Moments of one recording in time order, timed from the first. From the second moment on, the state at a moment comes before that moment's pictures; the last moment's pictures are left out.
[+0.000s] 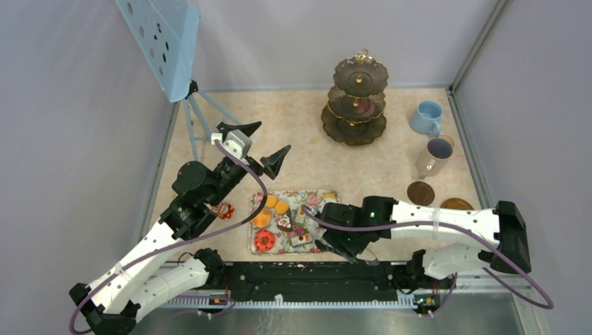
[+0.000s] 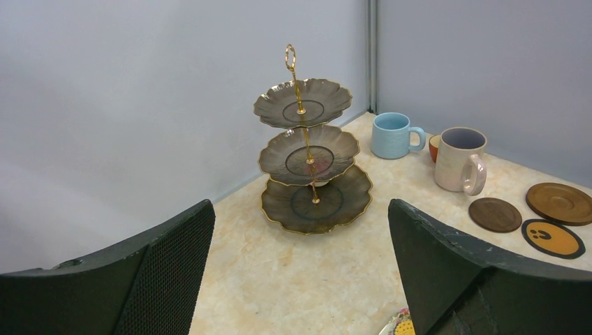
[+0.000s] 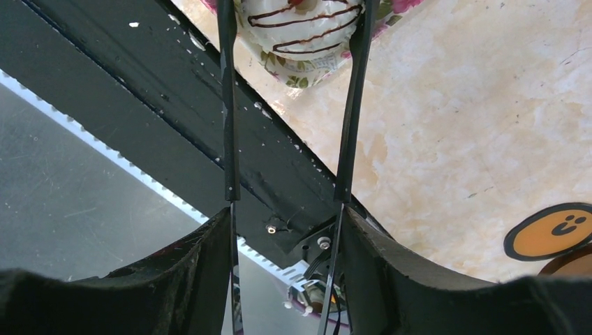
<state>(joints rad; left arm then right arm) -0.73 0.75 0.85 0.16 0.02 0.13 1.32 1.26 1.03 -1.11 0.12 0.42</state>
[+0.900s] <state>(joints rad) -0.73 0.75 0.85 0.16 0.03 0.13 0.82 0.98 0.99 -0.85 0.50 0.43</state>
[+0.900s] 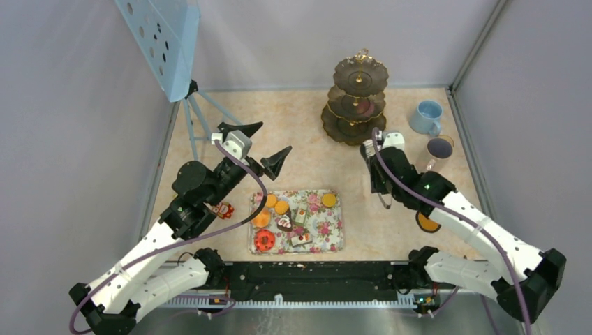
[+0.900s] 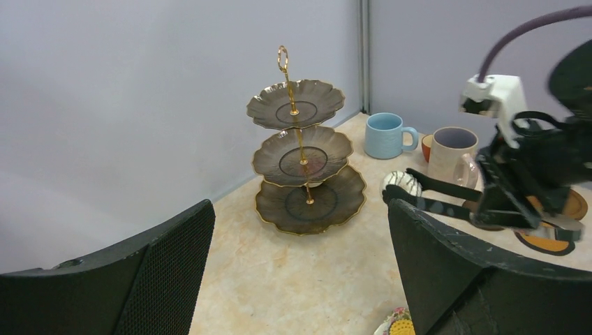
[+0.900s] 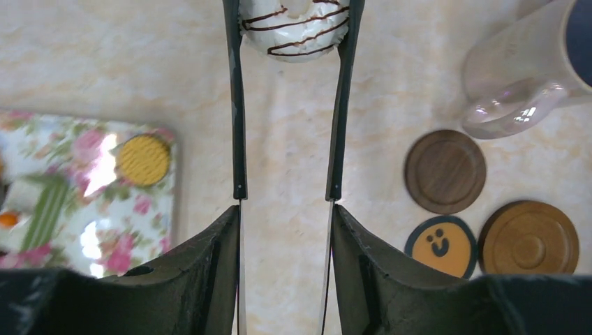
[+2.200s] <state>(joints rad) -0.74 0.73 0.85 0.16 0.03 0.13 0.33 1.64 1.08 -0.19 0.29 -0.03</state>
